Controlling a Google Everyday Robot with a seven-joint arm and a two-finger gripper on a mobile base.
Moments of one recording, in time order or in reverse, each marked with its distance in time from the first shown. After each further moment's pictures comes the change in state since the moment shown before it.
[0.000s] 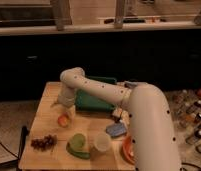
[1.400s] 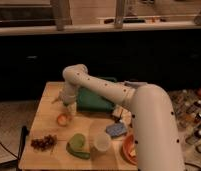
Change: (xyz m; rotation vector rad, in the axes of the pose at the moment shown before) arm 0.006 -0.005 -0.022 0.038 -0.002 -0.016
